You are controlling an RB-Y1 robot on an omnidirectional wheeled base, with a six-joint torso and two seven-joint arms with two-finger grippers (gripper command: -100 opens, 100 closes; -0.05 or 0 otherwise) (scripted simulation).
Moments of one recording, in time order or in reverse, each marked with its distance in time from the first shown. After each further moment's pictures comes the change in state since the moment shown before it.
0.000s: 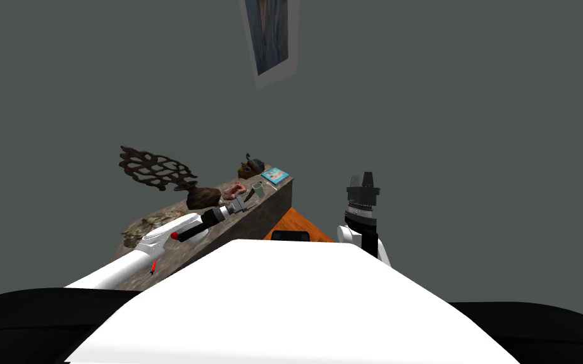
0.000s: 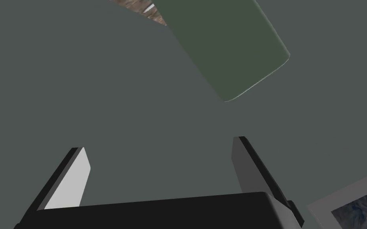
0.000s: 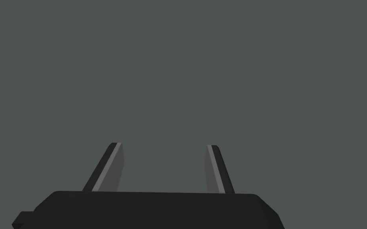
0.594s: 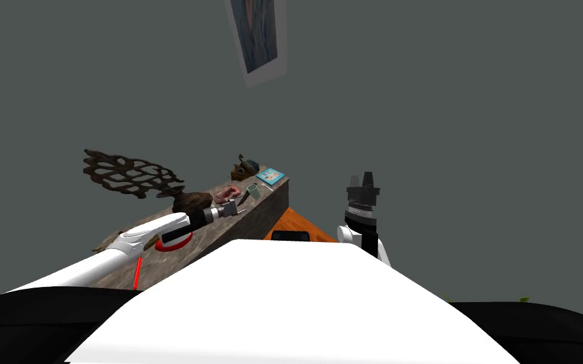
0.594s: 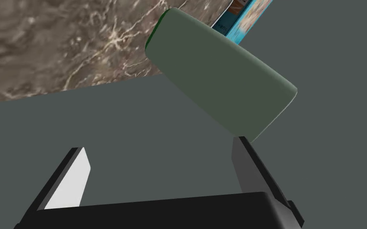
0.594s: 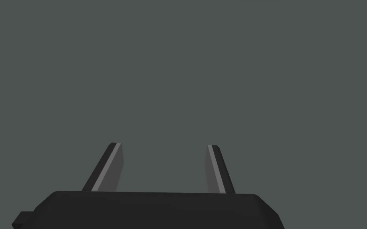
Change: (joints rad) left arm 0.028 0.152 -0.011 0.115 -0.075 -0.013 -0.173; right arm 0.000 0.000 0.000 0.000 0.000 0.000 0.000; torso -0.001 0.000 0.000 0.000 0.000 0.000
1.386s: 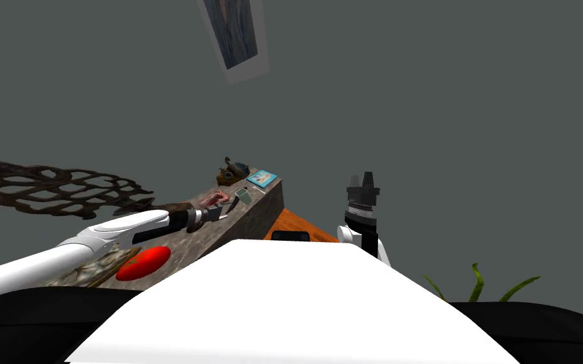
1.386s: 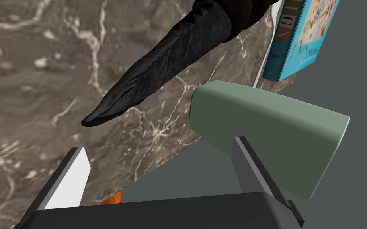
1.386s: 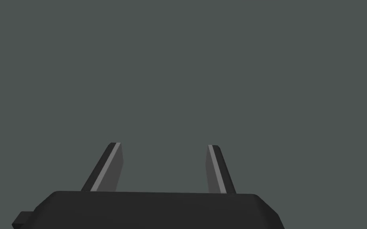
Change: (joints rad) left arm 0.000 0.196 -0.063 0.188 -0.126 -0.017 -0.241; right arm 0.000 0.000 0.000 0.000 0.000 0.000 0.000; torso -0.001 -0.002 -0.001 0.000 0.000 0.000
